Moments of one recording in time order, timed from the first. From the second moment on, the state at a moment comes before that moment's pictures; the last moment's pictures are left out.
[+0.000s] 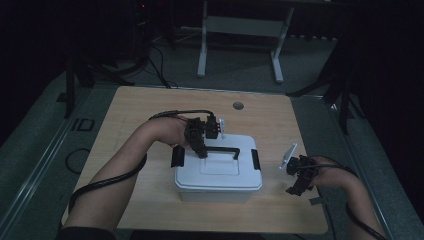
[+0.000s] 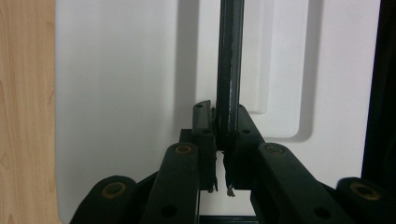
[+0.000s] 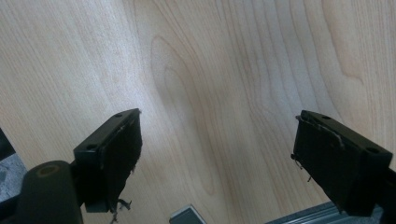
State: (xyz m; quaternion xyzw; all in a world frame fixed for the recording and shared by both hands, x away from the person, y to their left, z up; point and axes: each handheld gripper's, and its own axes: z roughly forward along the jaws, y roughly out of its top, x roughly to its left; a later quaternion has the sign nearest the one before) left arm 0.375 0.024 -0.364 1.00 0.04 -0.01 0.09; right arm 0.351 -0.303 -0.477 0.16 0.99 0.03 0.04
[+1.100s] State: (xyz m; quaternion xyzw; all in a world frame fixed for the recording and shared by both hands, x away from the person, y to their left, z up) left arm 0.376 0.058 -0.368 0.99 0.07 0.00 0.12; right arm 0.350 -0.296 -0.477 0.15 0.99 0.03 0.03
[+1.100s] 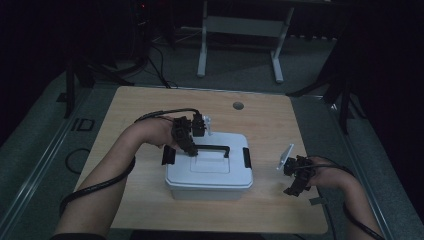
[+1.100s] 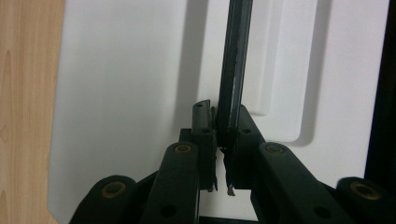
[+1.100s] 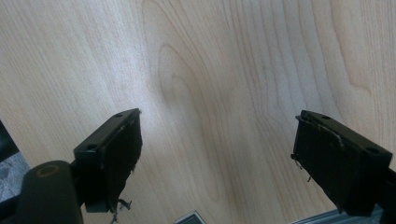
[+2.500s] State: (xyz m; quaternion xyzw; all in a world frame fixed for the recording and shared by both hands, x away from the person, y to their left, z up) left arm 0.375 0.093 -0.375 0.99 0.10 0.00 0.13; right arm 0.350 -0.286 -0.473 0.14 0.99 0.03 0.03
